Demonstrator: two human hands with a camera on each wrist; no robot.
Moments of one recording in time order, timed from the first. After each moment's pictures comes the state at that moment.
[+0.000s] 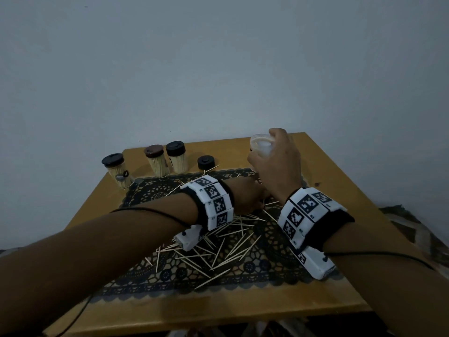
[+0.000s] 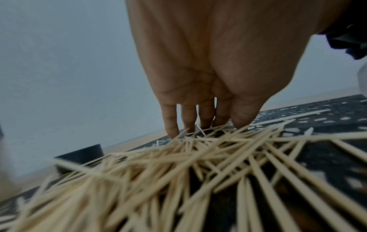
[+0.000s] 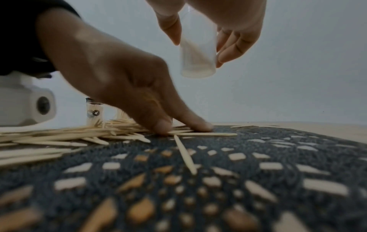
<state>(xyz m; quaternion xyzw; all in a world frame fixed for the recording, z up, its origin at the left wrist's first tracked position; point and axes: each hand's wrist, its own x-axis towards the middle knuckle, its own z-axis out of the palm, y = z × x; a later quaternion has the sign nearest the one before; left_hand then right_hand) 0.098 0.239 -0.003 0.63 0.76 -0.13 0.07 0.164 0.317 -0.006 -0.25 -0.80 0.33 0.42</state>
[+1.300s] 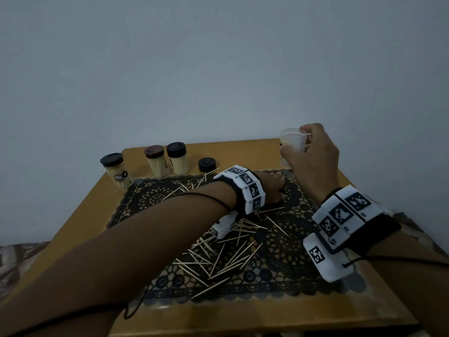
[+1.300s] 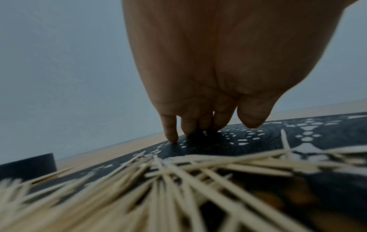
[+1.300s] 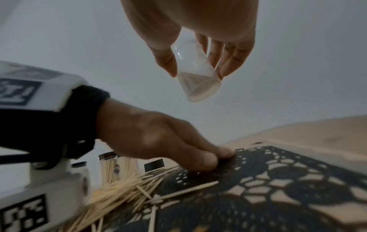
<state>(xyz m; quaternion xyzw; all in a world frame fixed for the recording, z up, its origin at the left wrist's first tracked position) 0.073 0.319 -0.036 0.63 0.75 -0.19 0.05 0.183 0.364 0.001 -0.27 -0.79 0.31 0.46</state>
